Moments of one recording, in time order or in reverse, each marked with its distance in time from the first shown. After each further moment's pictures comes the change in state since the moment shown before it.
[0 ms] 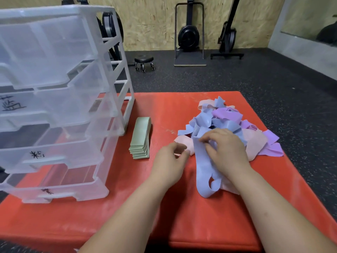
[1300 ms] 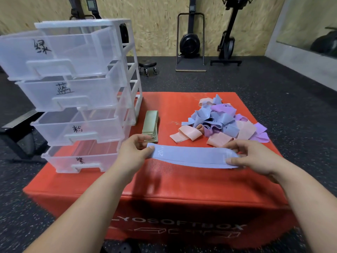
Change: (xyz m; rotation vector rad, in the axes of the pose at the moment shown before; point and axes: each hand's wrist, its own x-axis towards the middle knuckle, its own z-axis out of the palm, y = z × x) left_hand -0.076 -0.044 -0.114 -0.424 0.124 -0.059; right_hand -0.086 0.016 -0.092 0.486 -0.464 0.383
